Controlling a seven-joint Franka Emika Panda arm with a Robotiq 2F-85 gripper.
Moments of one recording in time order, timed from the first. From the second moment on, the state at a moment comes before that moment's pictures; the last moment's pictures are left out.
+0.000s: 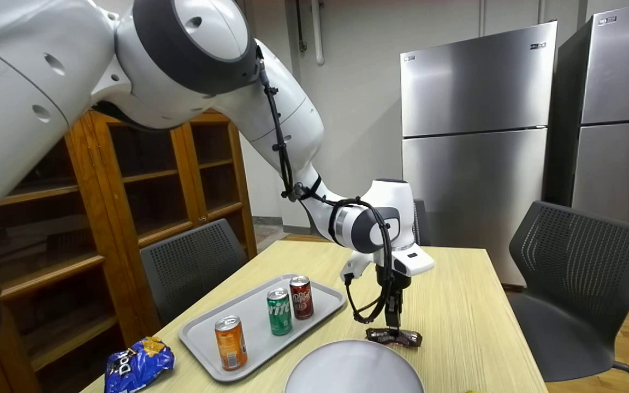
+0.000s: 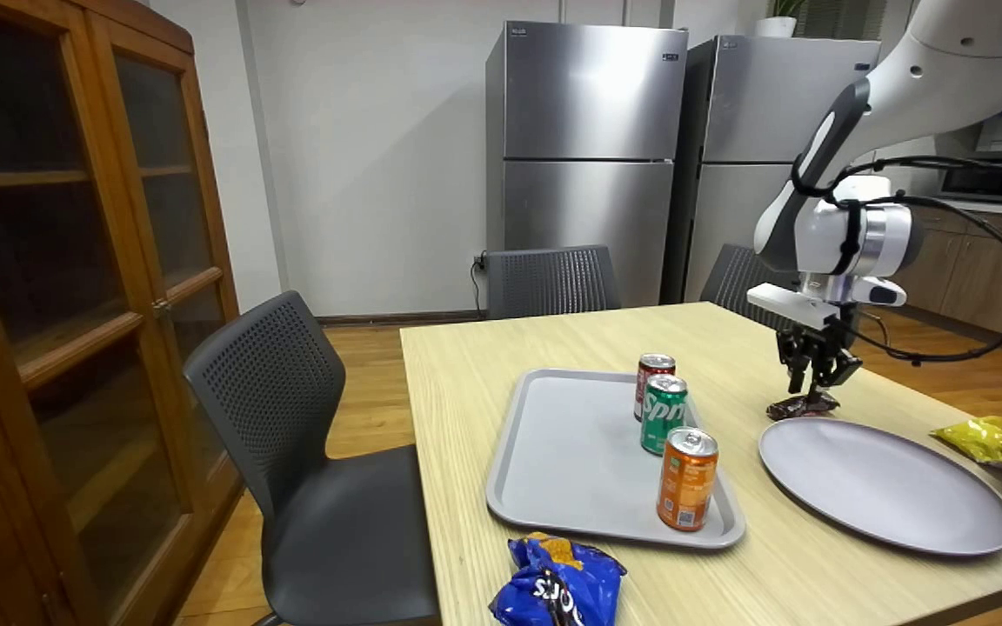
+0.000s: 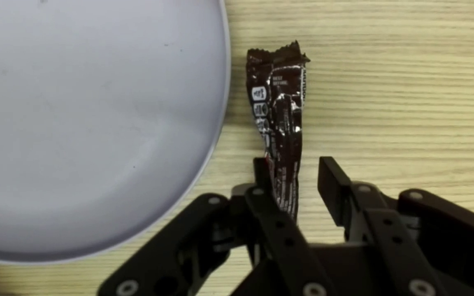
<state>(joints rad) -0.21 0.82 -0.28 -1.75 0.34 2.53 0.88</state>
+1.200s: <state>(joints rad) -0.16 0.57 -0.27 -1.94 0.14 2.47 0.45</state>
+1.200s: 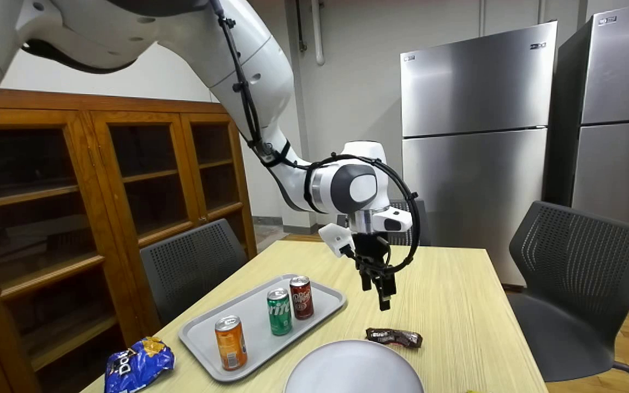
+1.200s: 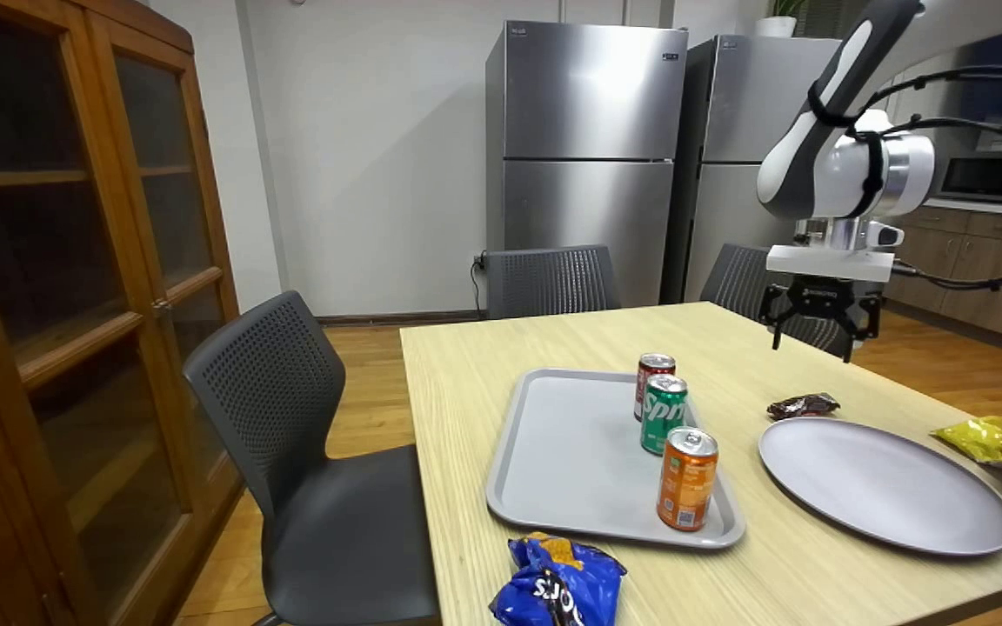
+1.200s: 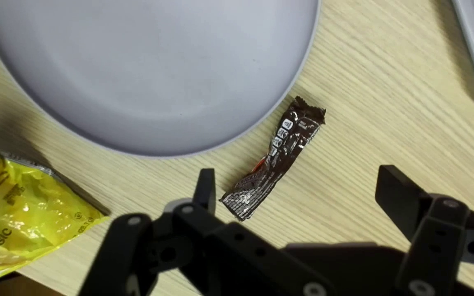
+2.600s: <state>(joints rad) -0.12 0.51 -0.18 -1.97 0.17 2.54 0.40</state>
